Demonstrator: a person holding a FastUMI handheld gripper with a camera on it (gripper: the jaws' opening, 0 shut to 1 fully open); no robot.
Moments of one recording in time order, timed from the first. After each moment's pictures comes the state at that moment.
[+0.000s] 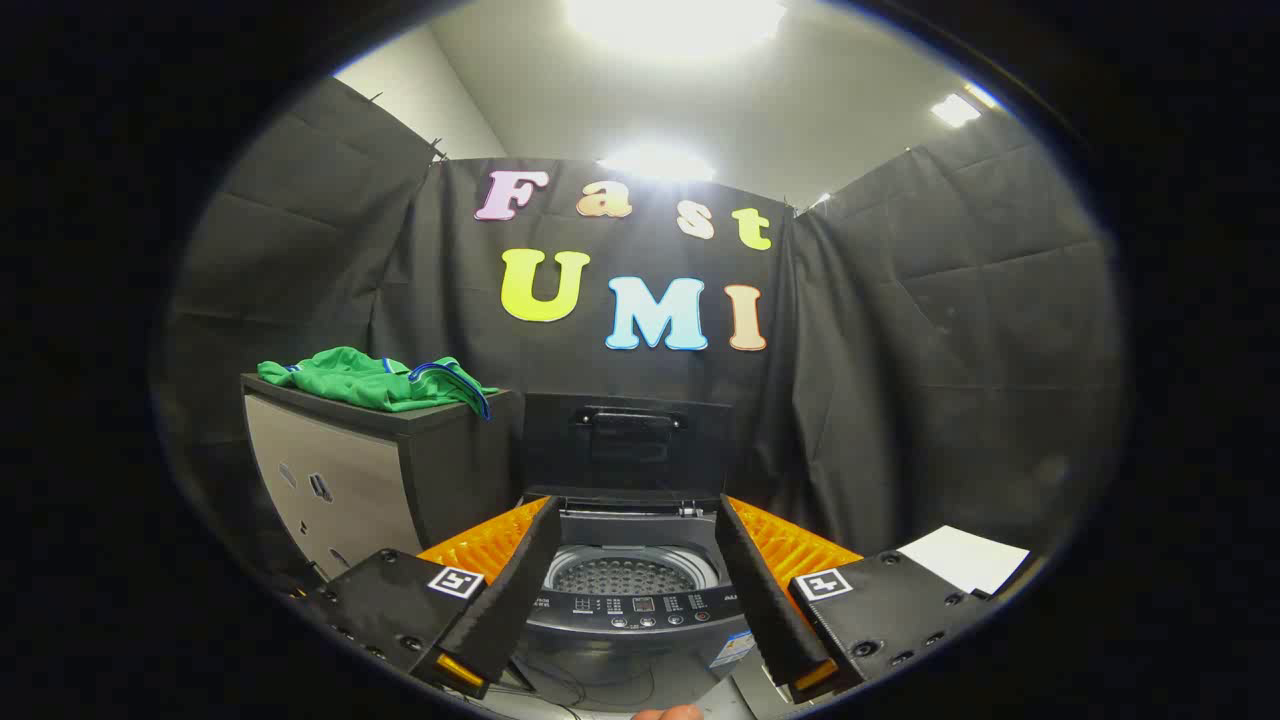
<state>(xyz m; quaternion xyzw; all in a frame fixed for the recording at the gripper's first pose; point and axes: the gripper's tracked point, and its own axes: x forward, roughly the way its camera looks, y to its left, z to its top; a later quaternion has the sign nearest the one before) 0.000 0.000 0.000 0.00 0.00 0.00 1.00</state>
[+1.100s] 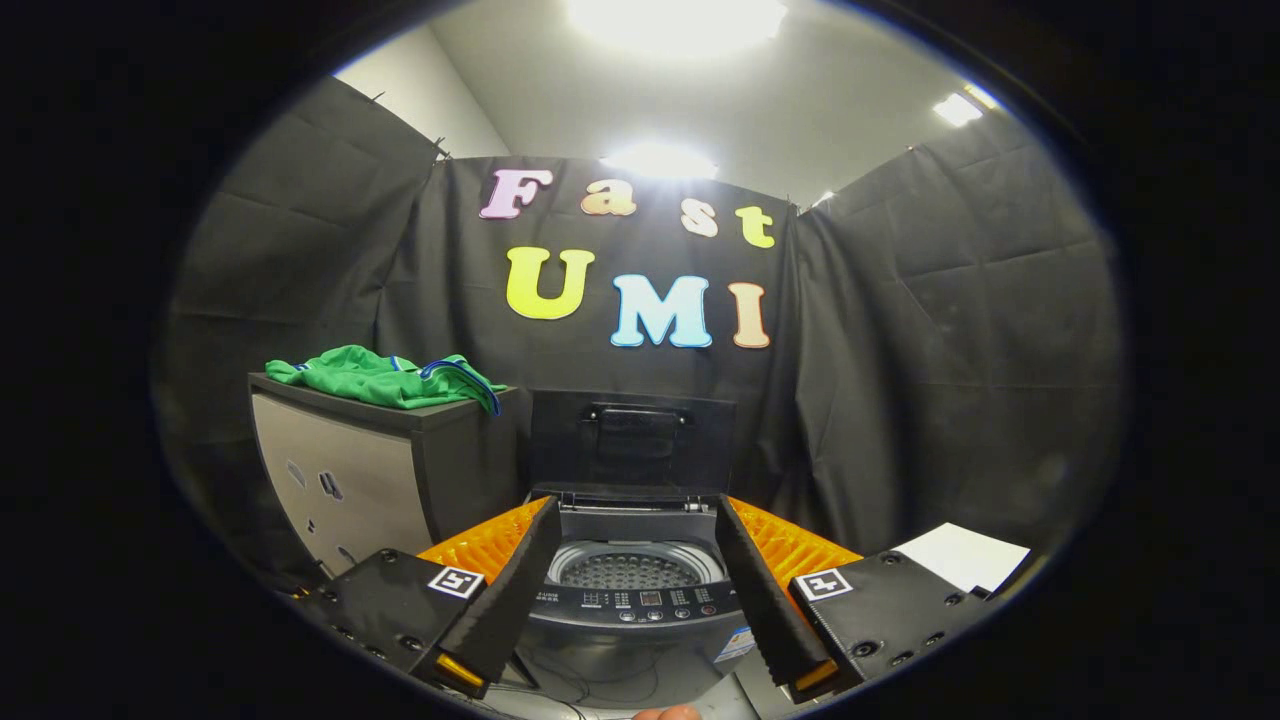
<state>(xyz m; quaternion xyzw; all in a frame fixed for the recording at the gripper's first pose) -0.011 0.004 0.003 0.00 0.00 0.00 1.00</state>
